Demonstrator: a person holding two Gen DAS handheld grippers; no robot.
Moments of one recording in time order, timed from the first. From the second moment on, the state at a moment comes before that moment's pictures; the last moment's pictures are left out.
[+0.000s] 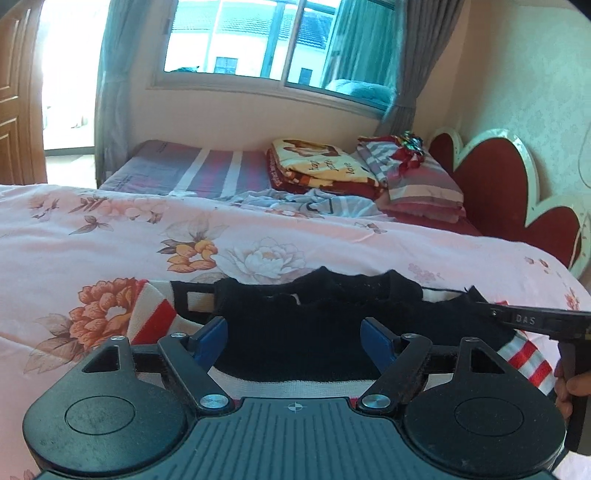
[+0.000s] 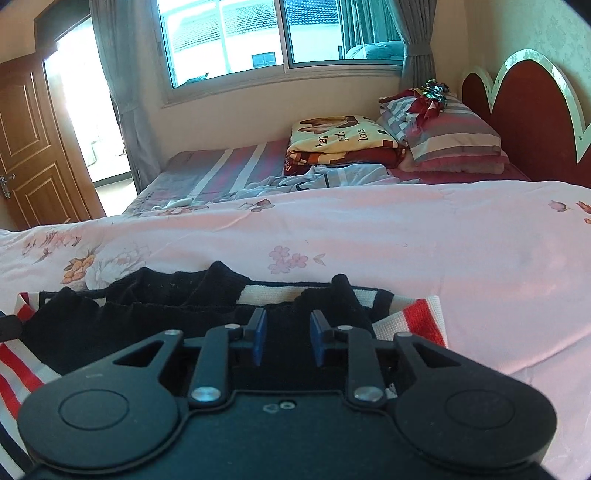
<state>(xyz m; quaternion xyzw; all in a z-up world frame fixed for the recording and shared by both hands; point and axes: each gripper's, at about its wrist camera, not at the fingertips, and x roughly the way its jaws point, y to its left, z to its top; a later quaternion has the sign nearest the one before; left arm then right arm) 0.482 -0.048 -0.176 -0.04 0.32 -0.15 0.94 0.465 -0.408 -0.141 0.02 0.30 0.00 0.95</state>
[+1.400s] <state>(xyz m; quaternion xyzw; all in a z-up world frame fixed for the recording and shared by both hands) 0.464 -0.098 -0.206 0.05 0.34 -0.20 0.92 0.425 -0.337 -0.147 -0.06 0.32 0.04 0.95</state>
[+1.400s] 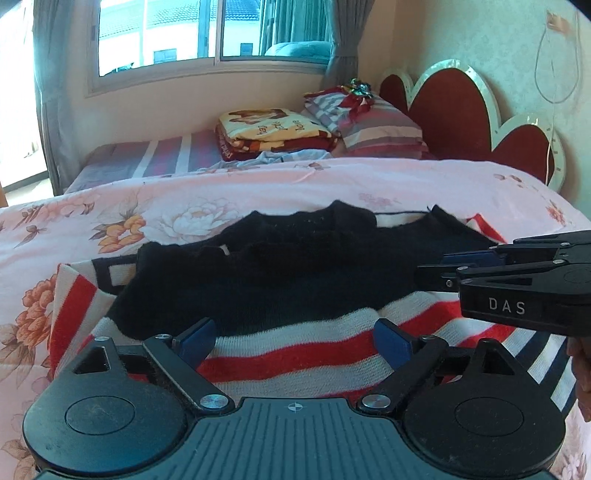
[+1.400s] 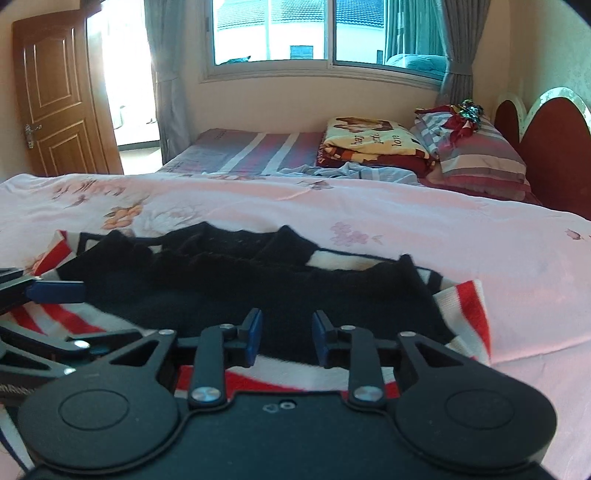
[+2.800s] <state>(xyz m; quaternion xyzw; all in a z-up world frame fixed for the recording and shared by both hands) 0.407 -0.015 -0.212 0.03 0.35 -0.18 0.92 0.342 -0.389 -0.164 -0.06 0.33 -0.07 0.94</state>
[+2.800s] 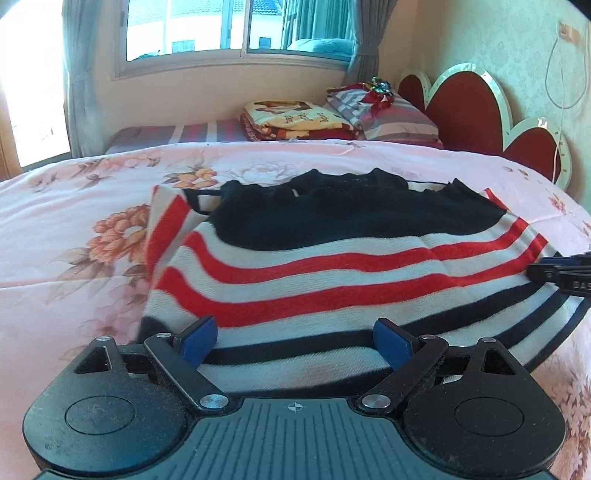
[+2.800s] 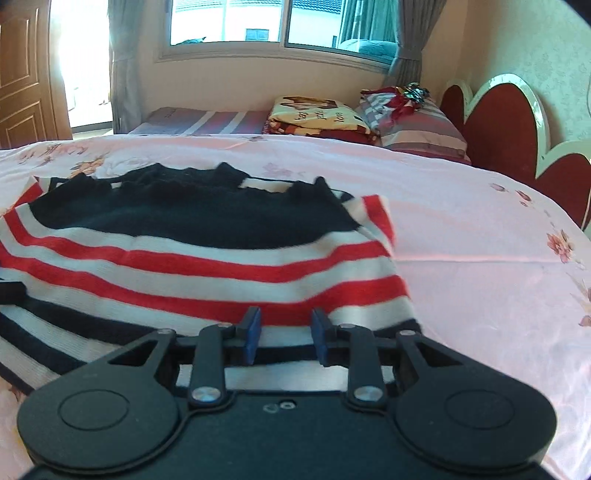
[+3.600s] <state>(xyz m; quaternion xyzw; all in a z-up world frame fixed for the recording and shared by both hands) 0.361 -0.023 -0.217 0.05 0.35 -0.17 0.92 0.311 -0.373 -0.176 -0.09 0.34 -0.06 0.93</state>
